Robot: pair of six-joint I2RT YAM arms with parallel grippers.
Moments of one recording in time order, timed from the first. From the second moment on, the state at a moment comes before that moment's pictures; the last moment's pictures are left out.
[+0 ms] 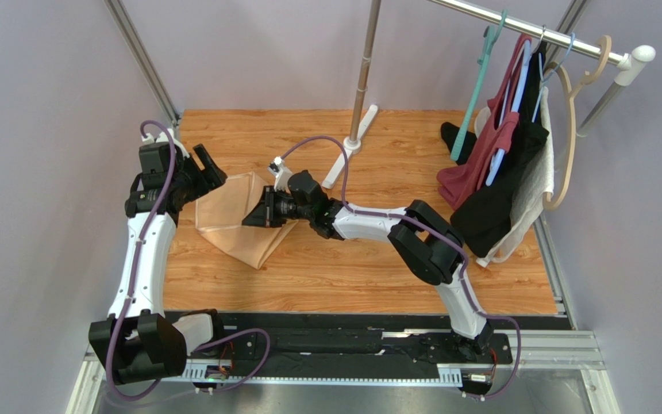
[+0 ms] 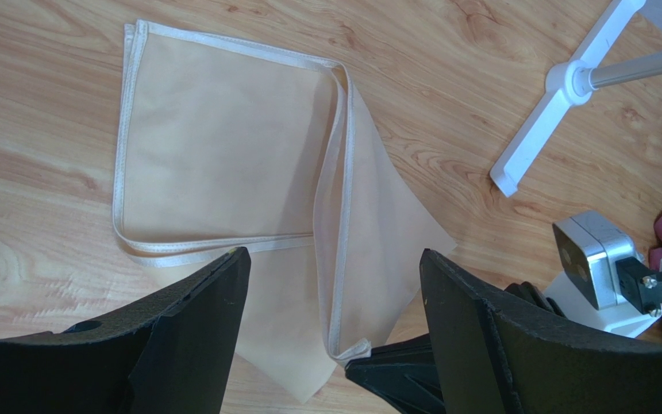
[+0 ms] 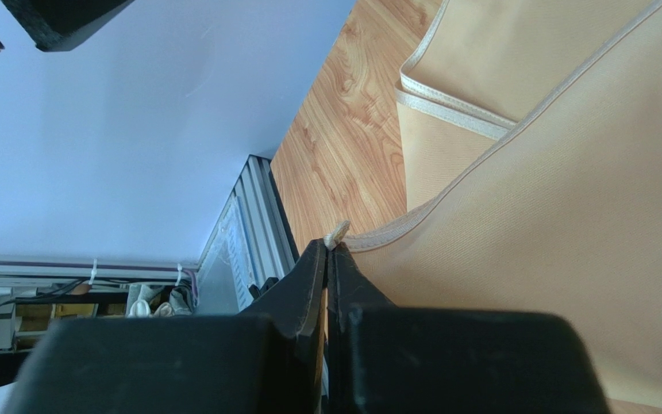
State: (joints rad) left arm 0.15 1.14 1.07 -0.57 0.17 -0.38; right arm 0.94 2.15 1.47 0.45 -0.42 0.90
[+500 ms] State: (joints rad) left arm 0.15 1.14 1.07 -0.57 0.18 -0.38; right arm 0.95 2.18 1.46 0.44 -0.43 0.90
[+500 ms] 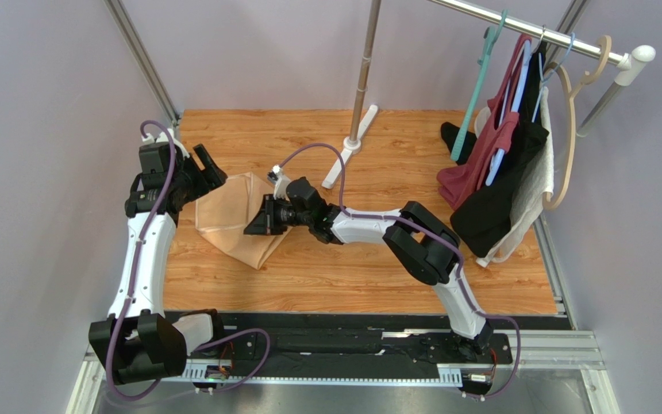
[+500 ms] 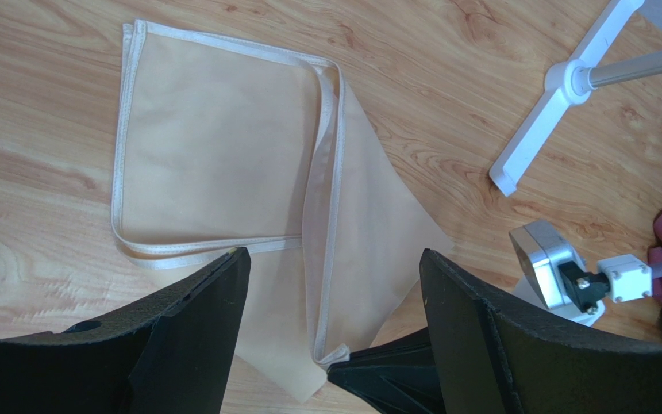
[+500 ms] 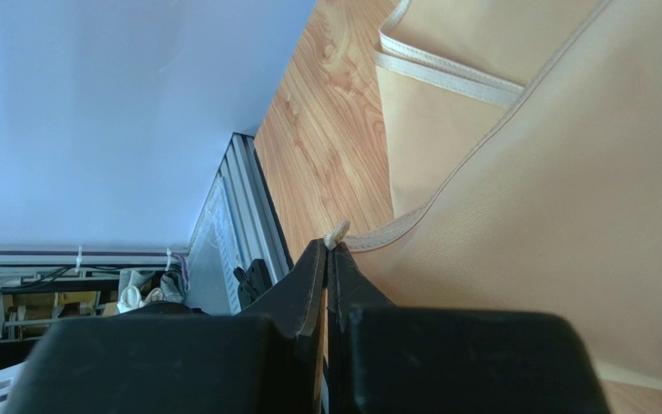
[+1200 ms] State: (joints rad) left arm 0.15 1.16 1.07 -0.57 0.19 -0.38; right arm 0.99 2.21 1.40 0.44 -0.45 0.87
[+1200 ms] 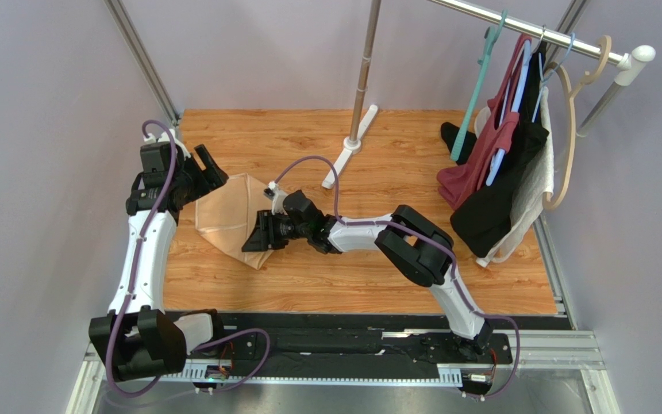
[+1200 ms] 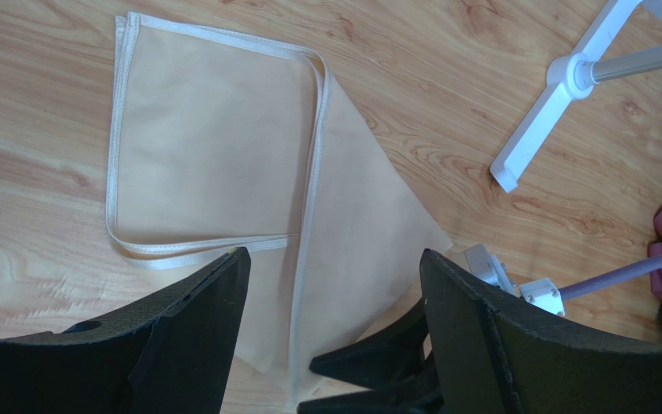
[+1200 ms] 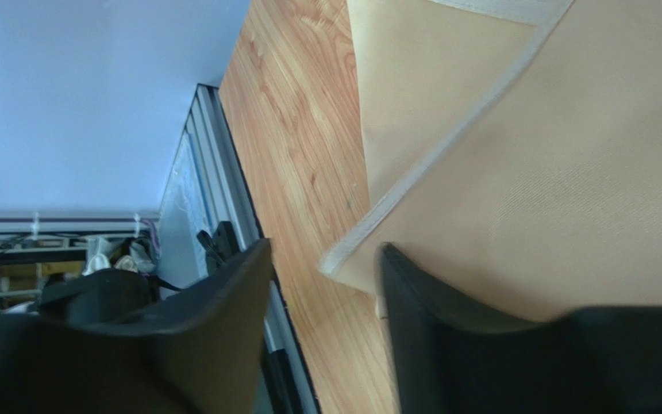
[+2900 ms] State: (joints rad) left arm 0.30 1.14 0.68 -0.47 0.26 -0.62; right arm 0.66 2.36 1.66 0.12 -0.57 0.51
